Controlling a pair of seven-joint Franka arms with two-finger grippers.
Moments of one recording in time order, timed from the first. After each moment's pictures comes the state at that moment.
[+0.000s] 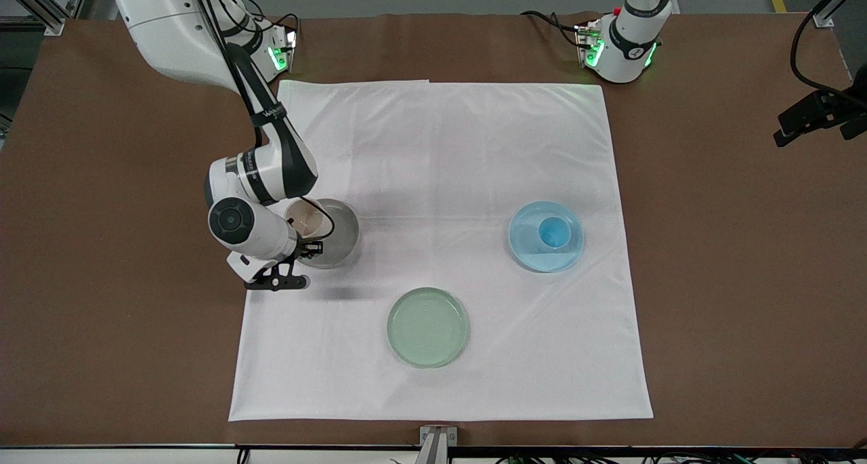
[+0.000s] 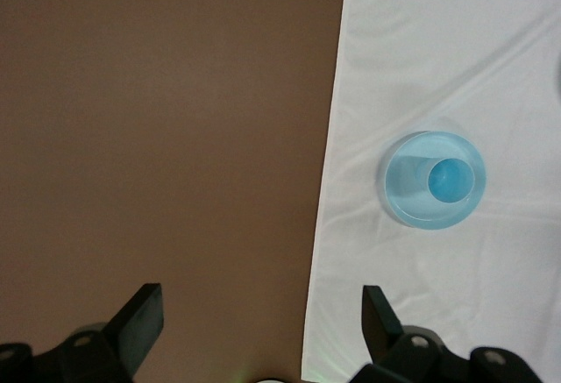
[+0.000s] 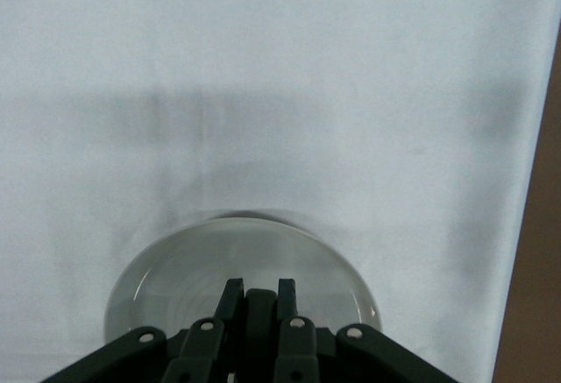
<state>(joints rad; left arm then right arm) -0.03 -0.01 0.00 -1.46 0.03 1.44 -0.10 0.42 0.55 -0.07 -1.75 0.10 2.20 0.28</state>
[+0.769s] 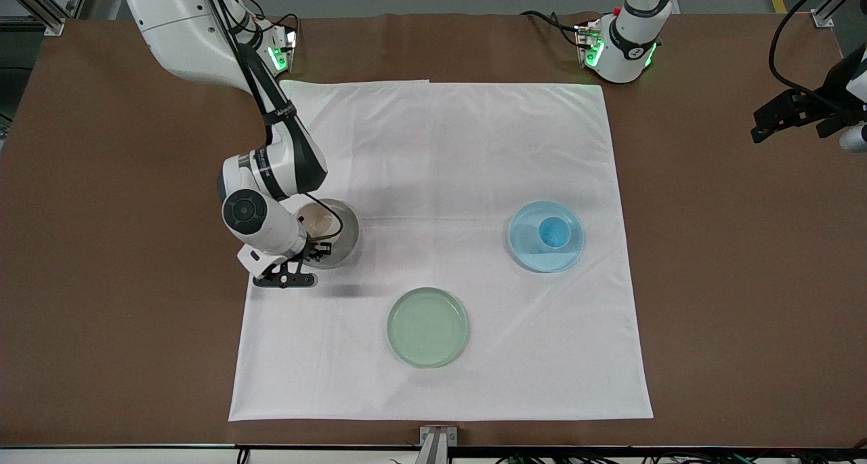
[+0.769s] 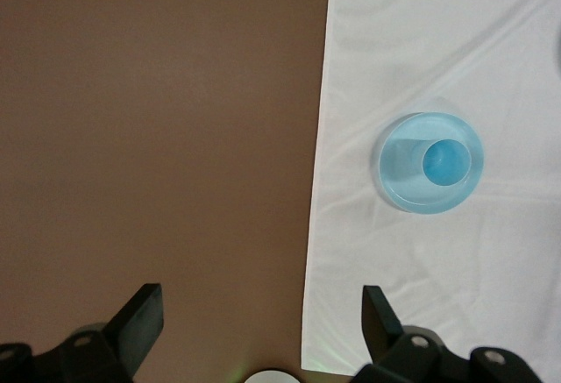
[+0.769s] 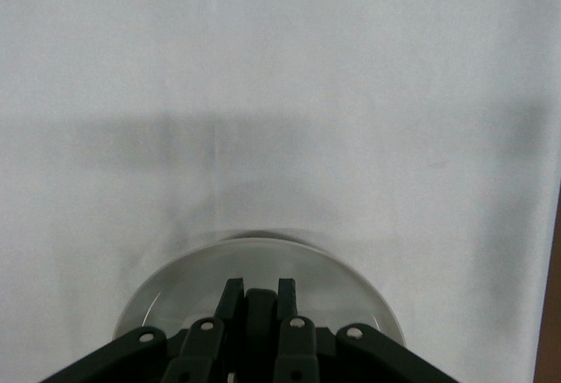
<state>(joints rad) -0.04 -0.01 -0.02 -1.50 0.03 1.44 -0.10 0.44 0.55 -0.09 -1.79 0.10 2.30 0.31</state>
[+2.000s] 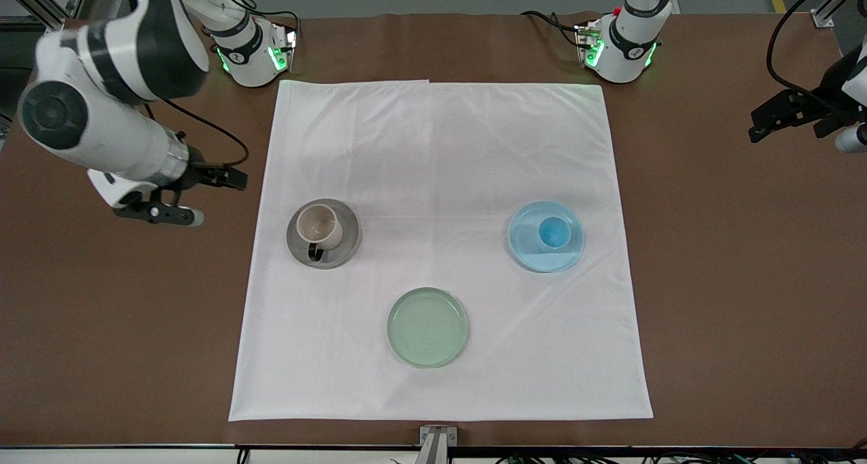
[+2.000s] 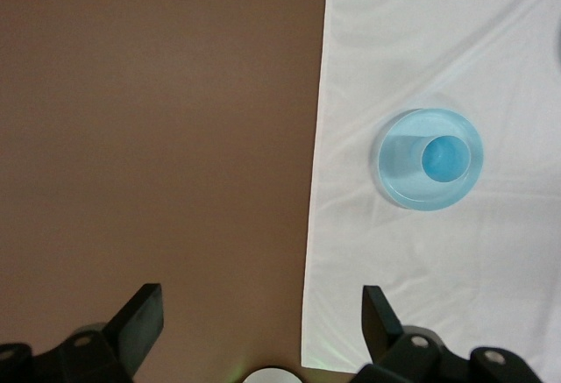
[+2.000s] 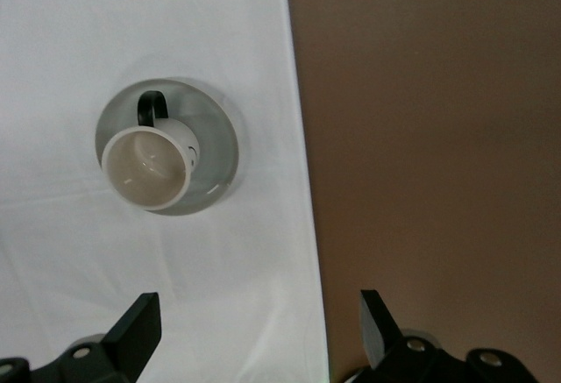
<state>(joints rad) -0.04 -0.01 -0.04 -1.51 0.03 1.44 -0.10 0.28 0.06 -0.11 -1.75 0.04 1.59 0.29</state>
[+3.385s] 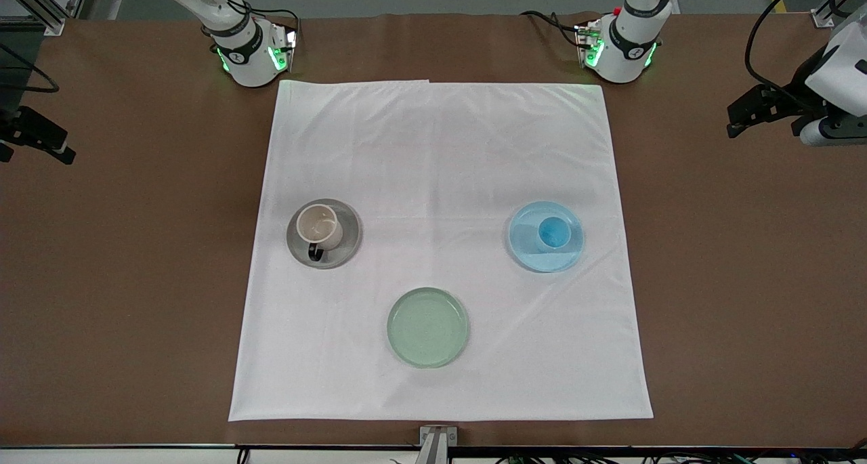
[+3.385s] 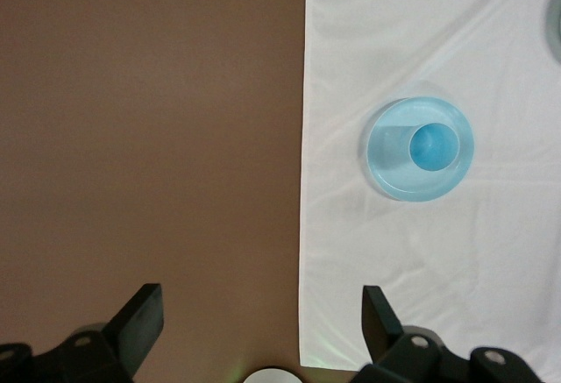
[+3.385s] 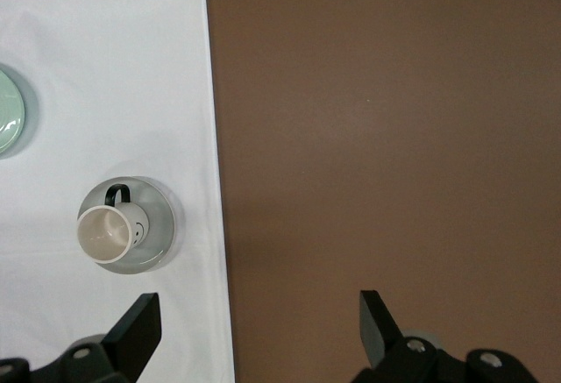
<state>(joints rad) -0.04 -0.05 -0.07 -1.57 0.03 1.47 -0.10 0.02 -0.03 -0.10 -1.53 0.01 1.58 -0.02</state>
